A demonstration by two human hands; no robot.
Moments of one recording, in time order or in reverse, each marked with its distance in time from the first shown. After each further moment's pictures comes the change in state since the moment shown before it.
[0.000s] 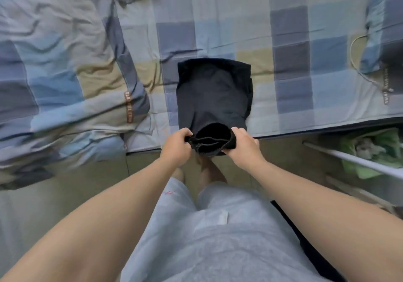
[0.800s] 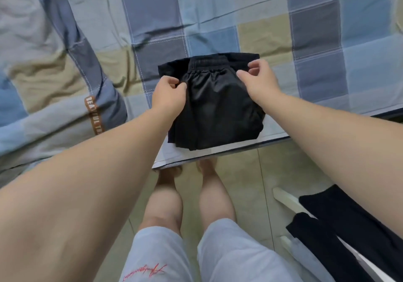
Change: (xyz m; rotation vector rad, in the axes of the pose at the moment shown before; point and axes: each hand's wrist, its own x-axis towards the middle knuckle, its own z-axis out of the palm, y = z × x) left_hand 0.212 0.009 0.008 -0.337 0.213 -0.107; right_hand 0.215 0.032 -0.015 0.497 0.310 0.237
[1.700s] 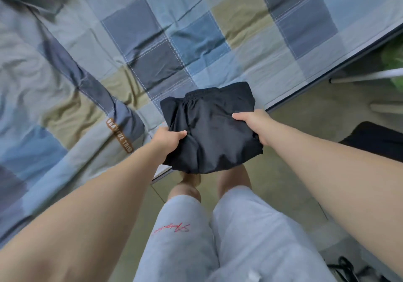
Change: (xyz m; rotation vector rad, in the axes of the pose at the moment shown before) left_hand -0.059 -0.061 -0.068 0.299 -0.323 -0.279; right_hand -0.138 0.062 0.045 0.552 -0.145 0.646
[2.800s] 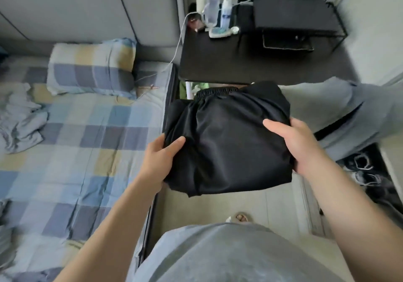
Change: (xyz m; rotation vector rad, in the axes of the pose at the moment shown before) left_hand -0.521 0.031 0.223 0.299 -0.628 0.974; right_hand -0.491 0.332 -0.333 1.108 0.565 -0.684
